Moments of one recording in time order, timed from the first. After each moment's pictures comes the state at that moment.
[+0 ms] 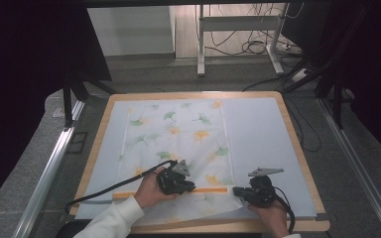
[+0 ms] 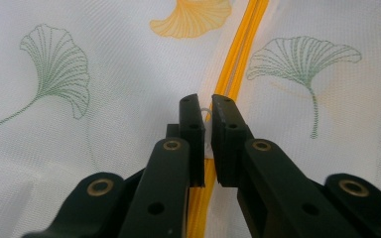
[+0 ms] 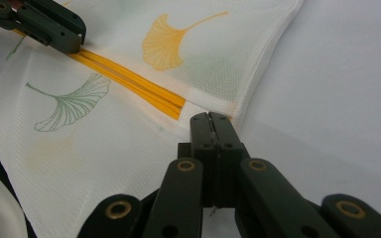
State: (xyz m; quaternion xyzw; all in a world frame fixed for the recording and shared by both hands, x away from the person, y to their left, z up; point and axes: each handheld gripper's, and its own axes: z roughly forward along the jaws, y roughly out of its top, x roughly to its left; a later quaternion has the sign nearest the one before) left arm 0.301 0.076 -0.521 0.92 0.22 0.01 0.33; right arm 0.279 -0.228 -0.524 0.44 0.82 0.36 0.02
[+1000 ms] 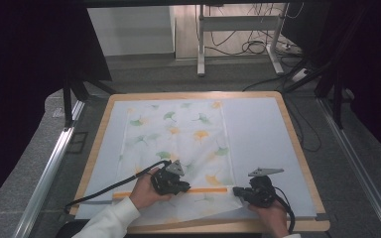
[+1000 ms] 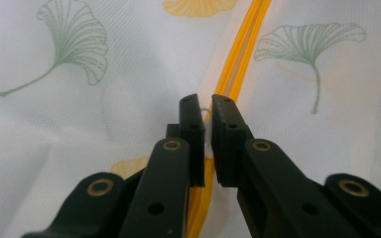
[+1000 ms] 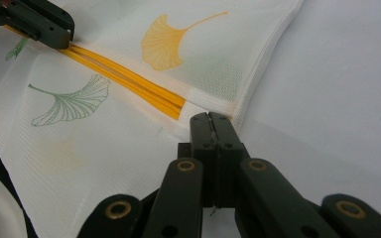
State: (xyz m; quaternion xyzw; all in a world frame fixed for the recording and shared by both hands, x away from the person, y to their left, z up) left arm 0.298 0.092 -0.522 0.91 0.24 0.00 0.34; right arm 0.279 -0.228 -0.524 0.44 0.82 0.36 0.02
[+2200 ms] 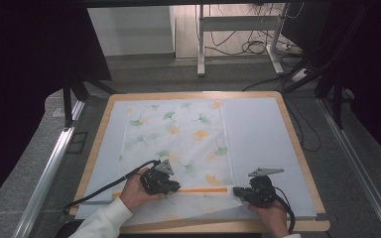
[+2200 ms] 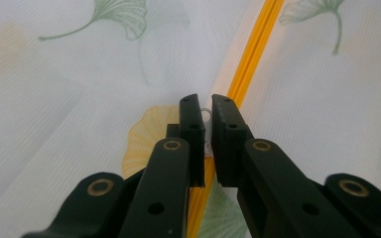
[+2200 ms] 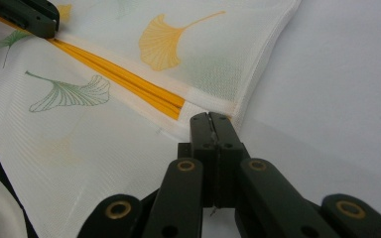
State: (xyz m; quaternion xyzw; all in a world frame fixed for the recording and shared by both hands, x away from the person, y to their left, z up) left arm 0.294 0.121 -0.521 0.91 0.26 0.01 0.32; right arm 0.278 -0.228 -0.524 0.44 0.82 0.36 0.02
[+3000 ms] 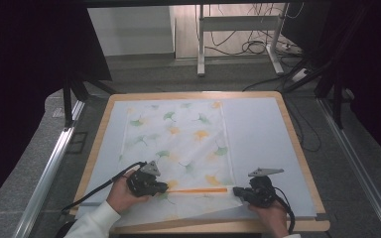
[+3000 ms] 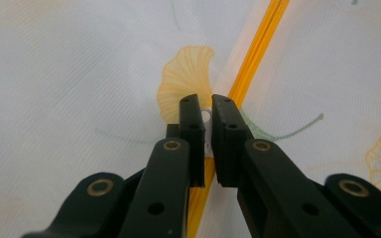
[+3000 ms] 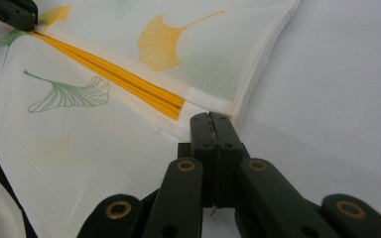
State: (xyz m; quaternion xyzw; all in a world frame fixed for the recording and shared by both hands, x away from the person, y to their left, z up) left arm 0.285 0.158 -0.523 0.90 0.29 0.01 0.32; right arm 0.278 -0.228 -0.524 0.44 0.82 0.36 0.02
